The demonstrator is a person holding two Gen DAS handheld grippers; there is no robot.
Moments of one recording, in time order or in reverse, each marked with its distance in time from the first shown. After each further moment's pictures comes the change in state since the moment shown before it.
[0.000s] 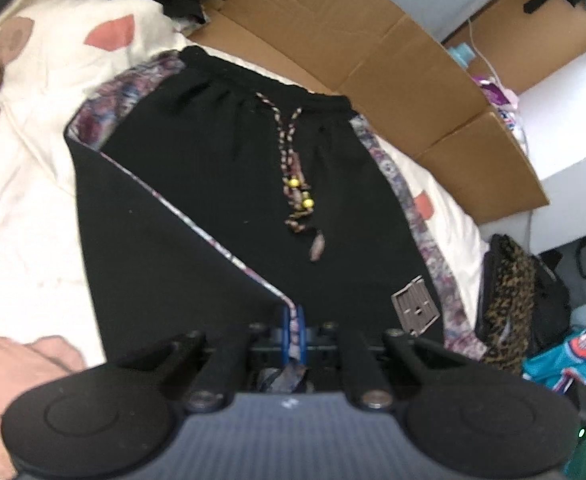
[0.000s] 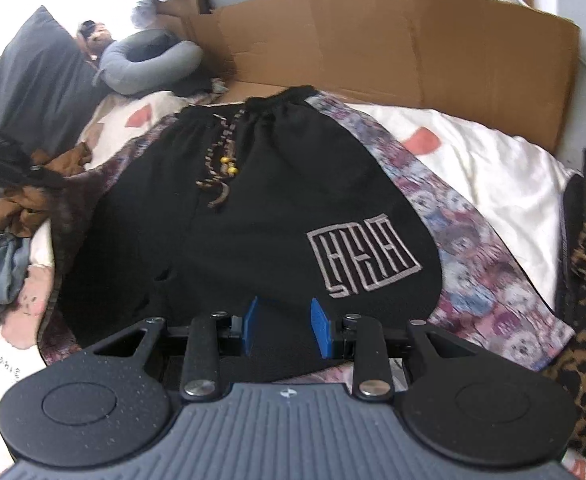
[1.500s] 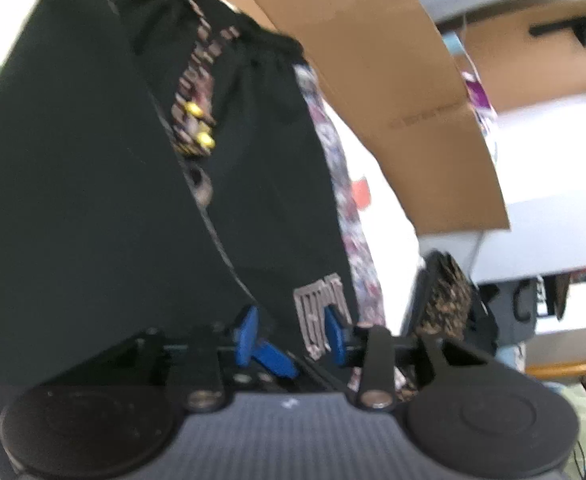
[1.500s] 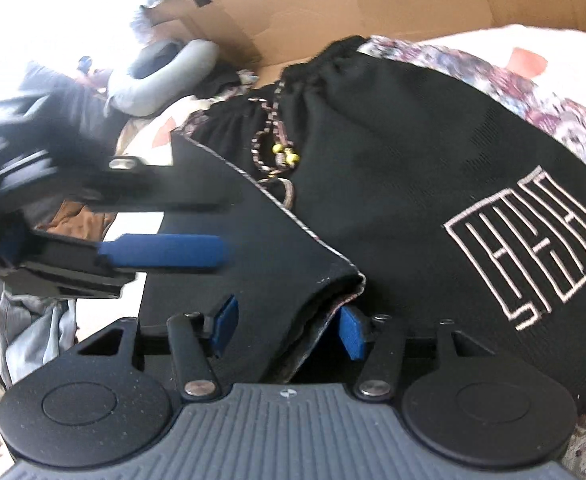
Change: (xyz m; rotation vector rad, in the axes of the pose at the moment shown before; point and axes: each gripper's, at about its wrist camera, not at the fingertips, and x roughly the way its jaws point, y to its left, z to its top) left arm 0.096 -0.039 -0.029 -0.188 0.036 -0.227; right arm 0.124 0.029 0.008 0.268 0.016 0.219
